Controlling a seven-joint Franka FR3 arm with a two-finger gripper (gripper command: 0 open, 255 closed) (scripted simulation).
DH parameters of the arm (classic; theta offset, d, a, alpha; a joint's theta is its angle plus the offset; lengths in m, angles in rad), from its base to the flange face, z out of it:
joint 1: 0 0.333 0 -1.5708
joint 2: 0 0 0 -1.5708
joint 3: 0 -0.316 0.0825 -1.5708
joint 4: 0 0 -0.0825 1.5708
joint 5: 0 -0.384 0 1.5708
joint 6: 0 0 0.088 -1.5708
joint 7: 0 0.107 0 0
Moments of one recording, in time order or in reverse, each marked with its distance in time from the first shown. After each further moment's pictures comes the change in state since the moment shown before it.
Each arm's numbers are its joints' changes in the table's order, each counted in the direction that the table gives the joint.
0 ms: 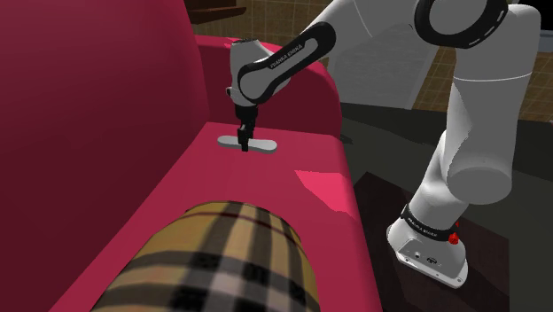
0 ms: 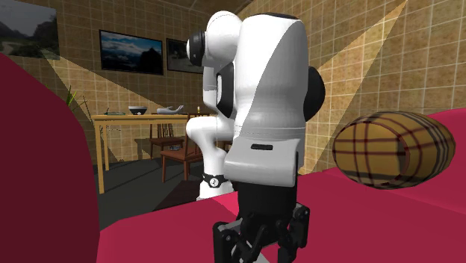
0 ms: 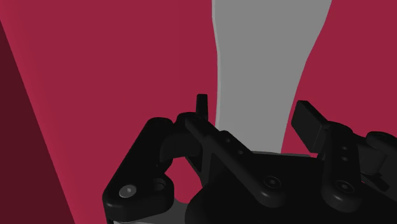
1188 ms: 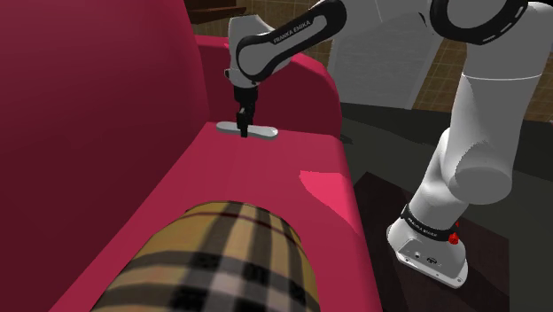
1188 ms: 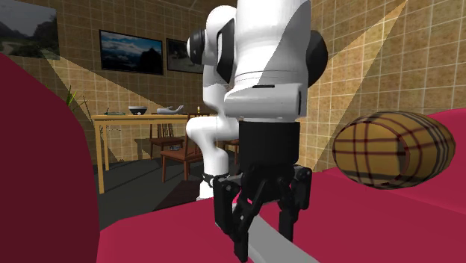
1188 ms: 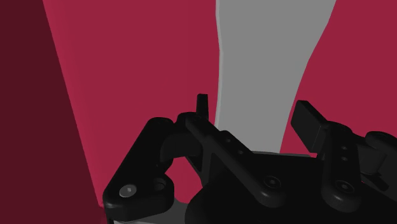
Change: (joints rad) arm 0.000 -0.068 -0.002 0.063 -0.006 0.131 -0.005
